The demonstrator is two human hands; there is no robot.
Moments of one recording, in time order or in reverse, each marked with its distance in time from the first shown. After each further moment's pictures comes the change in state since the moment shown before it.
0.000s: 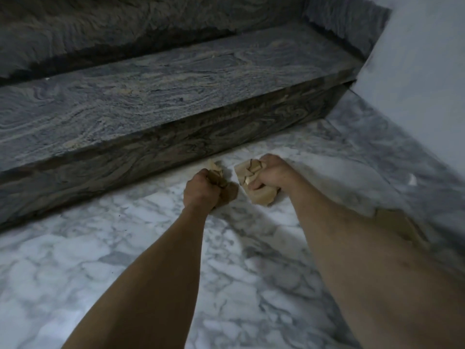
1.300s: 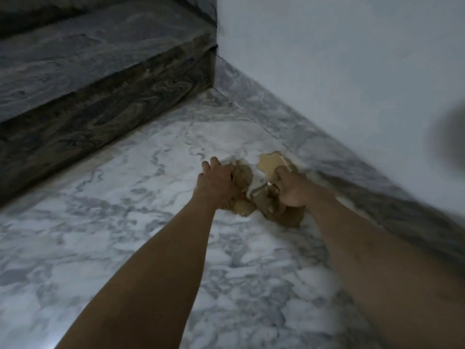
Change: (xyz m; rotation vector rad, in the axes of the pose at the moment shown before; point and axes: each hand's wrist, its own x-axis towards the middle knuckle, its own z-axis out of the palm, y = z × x) left_hand -0.139 0.133 0.164 0.635 -0.364 0.636; right_hand -0.148 0.261 -0.097 -0.332 0.092 0.187
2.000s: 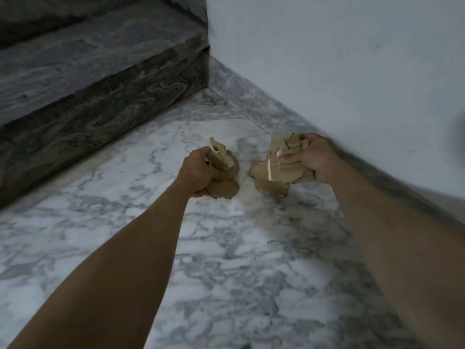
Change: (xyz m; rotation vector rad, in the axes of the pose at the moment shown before) left_hand -0.015 -0.021 -0.032 -0.668 0.112 -0.085; right_hand -0.014 0.027 -0.052 1.174 0.242 0.052
